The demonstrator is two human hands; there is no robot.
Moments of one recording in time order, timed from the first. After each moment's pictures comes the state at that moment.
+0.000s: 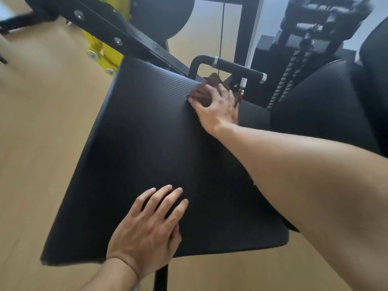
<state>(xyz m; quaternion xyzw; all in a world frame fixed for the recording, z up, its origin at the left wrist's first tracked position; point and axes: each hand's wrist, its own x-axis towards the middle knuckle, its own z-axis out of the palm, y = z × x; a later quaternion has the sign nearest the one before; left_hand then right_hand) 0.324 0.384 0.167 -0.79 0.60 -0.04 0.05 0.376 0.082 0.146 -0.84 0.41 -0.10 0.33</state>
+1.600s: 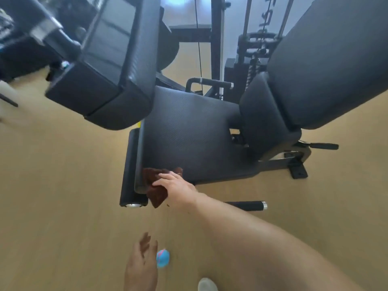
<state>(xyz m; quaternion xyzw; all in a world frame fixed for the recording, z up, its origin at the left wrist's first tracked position) 0.208 0.616 0.259 -0.88 0.01 0.26 -0.39 0.233 0.393 0.236 -0.88 0.12 0.09 0.44</state>
